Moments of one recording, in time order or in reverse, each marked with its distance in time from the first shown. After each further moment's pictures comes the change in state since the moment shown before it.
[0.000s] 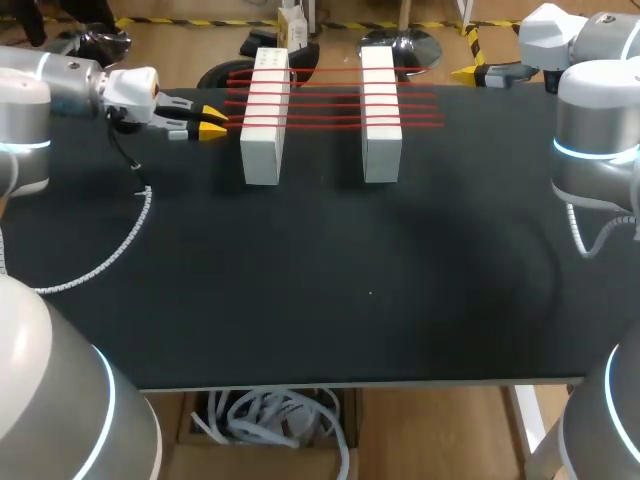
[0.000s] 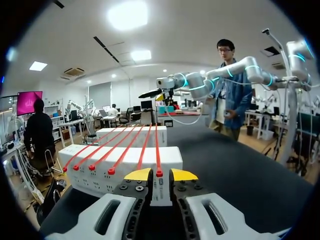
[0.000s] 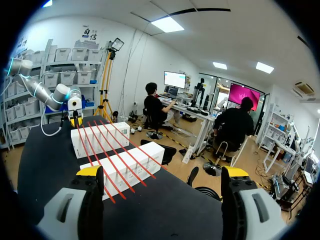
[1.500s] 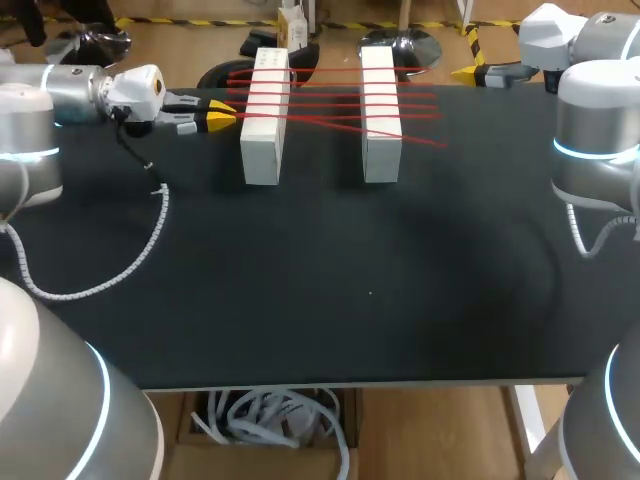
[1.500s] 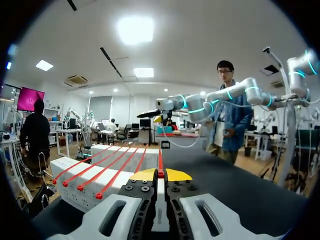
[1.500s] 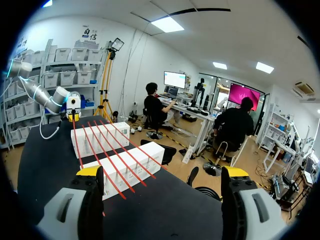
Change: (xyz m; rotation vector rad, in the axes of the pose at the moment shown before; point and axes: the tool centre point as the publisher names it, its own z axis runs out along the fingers) left arm 0.013 -0.042 0.015 0.210 0.013 -0.069; right arm 0.000 0.000 0.000 0.000 0.000 0.000
